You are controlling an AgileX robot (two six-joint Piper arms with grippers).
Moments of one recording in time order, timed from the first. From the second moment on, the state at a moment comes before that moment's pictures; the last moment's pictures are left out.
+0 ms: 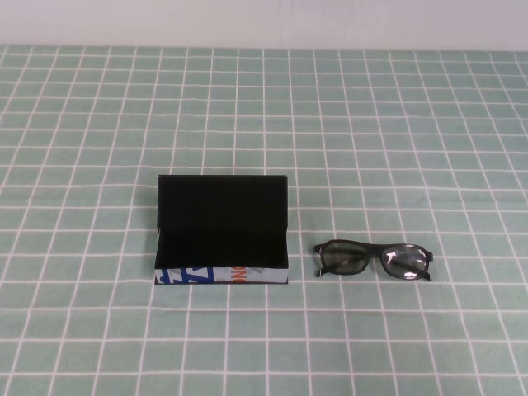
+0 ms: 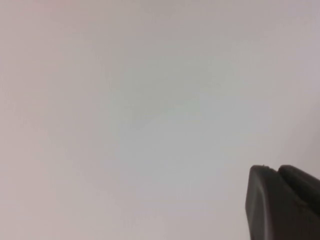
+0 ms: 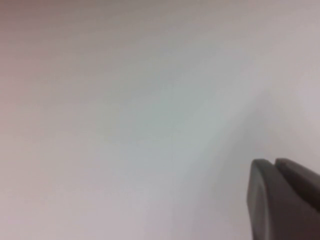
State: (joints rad) right arm 0.15 -0.01 0.03 0.00 -0.83 0.04; left arm -0.06 -0.01 0.03 0.06 -0.53 -0.26
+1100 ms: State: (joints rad) right arm 0.15 0.71 -0.99 0.15 0.50 -0.11; left arm -0.09 0.50 -0.84 0.15 0.42 -0.29
